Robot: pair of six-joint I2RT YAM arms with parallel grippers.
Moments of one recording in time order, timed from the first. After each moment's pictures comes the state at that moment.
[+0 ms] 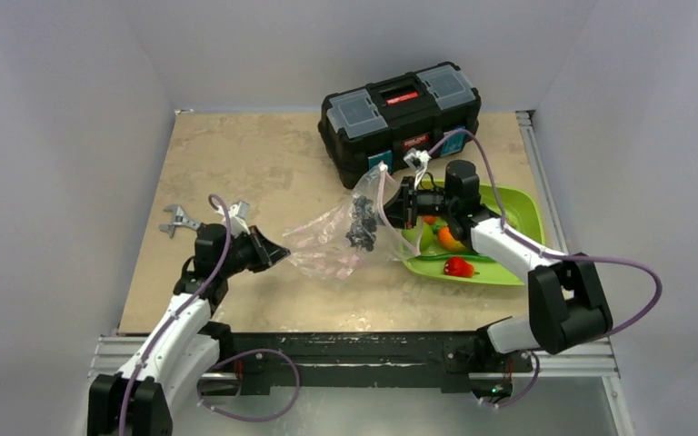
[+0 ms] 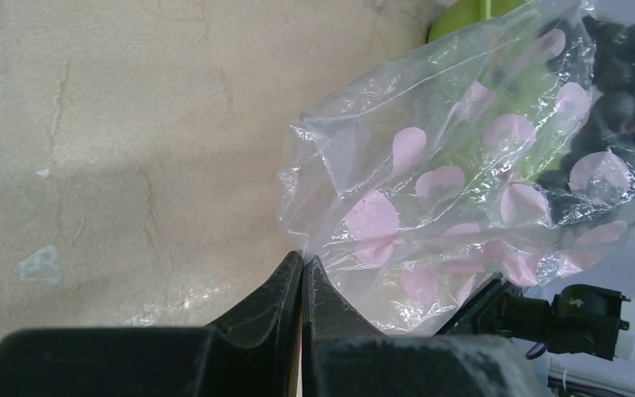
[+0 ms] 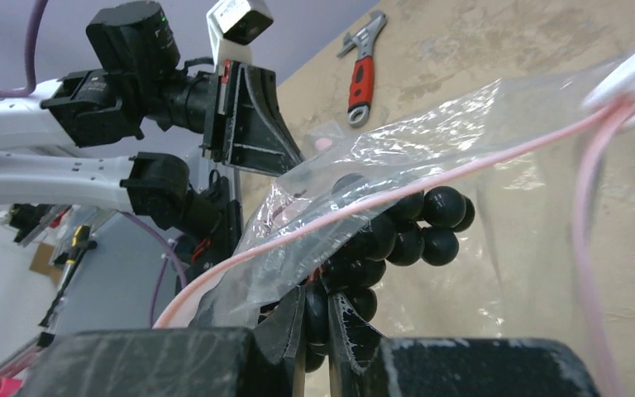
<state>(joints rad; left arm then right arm) -0.13 0.80 0.29 -0.01 0.53 -0.64 0.35 1.42 0.77 0.37 -1.06 0.37</state>
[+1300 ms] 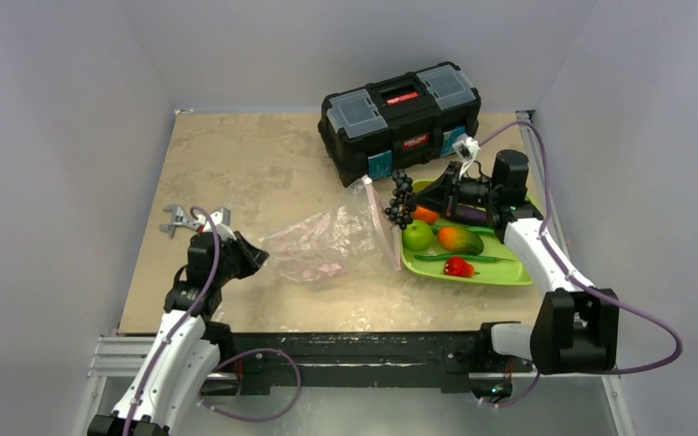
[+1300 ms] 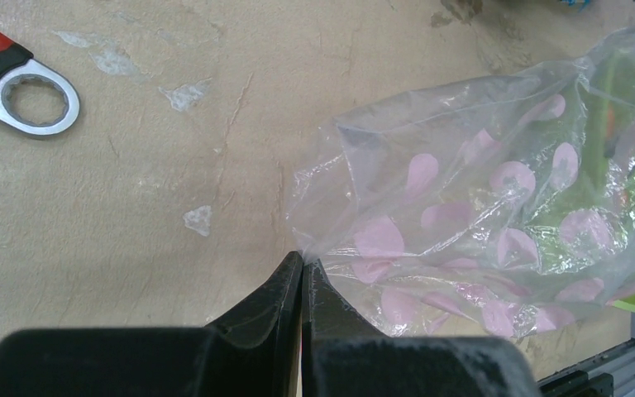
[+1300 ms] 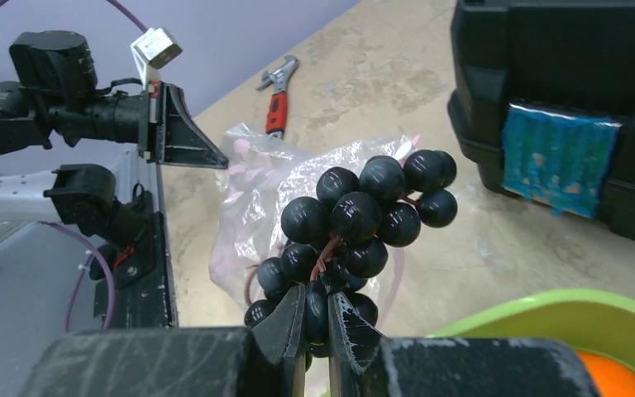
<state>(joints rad) -0.12 0.58 0.32 -0.31 0.21 -0.60 0.05 1.27 0.84 0.07 -1.15 0.09</state>
